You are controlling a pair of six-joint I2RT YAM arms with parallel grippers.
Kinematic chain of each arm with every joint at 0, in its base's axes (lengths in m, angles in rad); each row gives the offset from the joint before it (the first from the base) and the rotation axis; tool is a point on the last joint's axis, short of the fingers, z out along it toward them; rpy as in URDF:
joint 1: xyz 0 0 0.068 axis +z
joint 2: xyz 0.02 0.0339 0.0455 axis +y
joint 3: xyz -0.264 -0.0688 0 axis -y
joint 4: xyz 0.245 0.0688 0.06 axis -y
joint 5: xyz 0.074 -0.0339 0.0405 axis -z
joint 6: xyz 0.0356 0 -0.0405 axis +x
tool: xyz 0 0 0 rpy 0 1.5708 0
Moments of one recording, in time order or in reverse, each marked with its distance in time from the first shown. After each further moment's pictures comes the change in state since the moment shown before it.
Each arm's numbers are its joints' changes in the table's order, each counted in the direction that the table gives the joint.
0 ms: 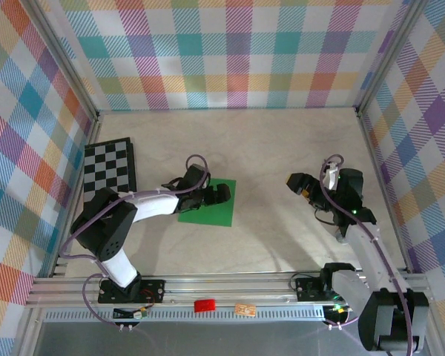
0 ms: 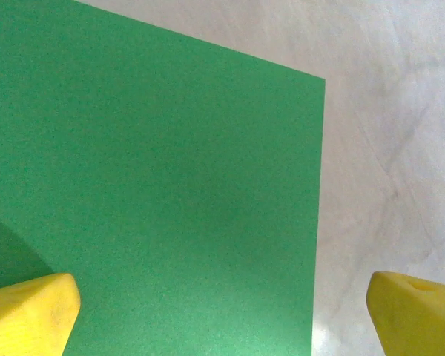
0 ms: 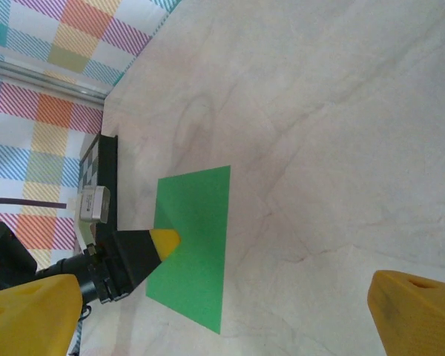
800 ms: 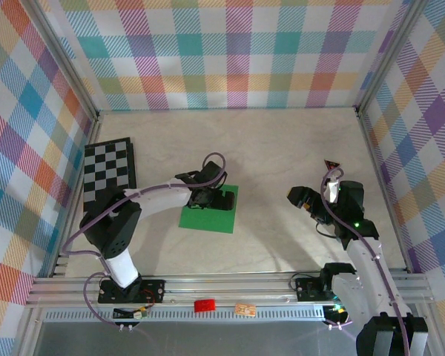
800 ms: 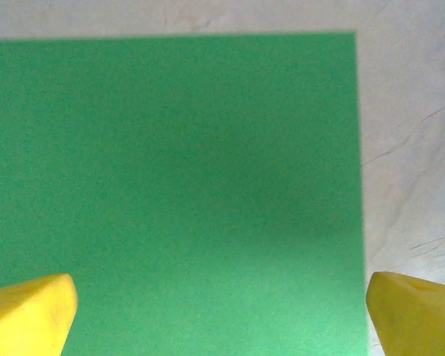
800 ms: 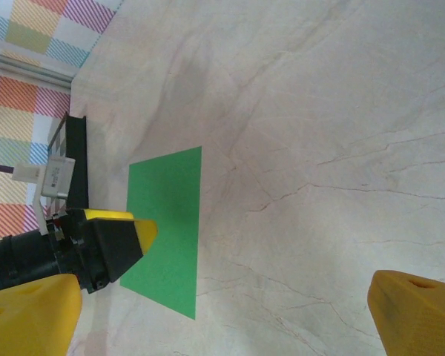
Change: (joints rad) left arm -0.074 0.071 0.236 -0.416 -0.135 0.212; right arm 0.000 -0.136 -0.058 -0.164 0.043 -0.041
